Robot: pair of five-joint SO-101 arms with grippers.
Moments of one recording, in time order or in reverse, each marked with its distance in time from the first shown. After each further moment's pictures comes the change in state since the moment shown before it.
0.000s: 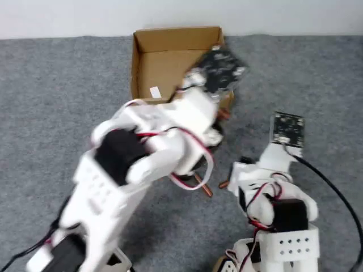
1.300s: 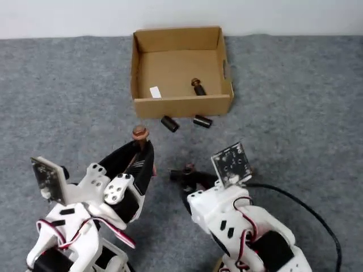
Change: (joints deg) left arm -12.8 -76.3 77.5 -38.7 25.4; right arm -29.7 -23.4 17.0 -13.0 5.5
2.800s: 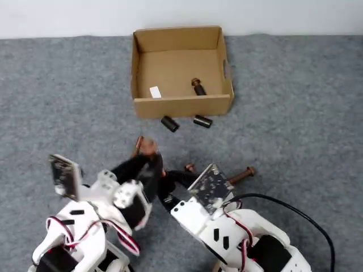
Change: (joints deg) left arm 6.9 -0.8 3.5 8.3 1.2; right arm -9.1 -0.8 0.1 -11.7 13.0
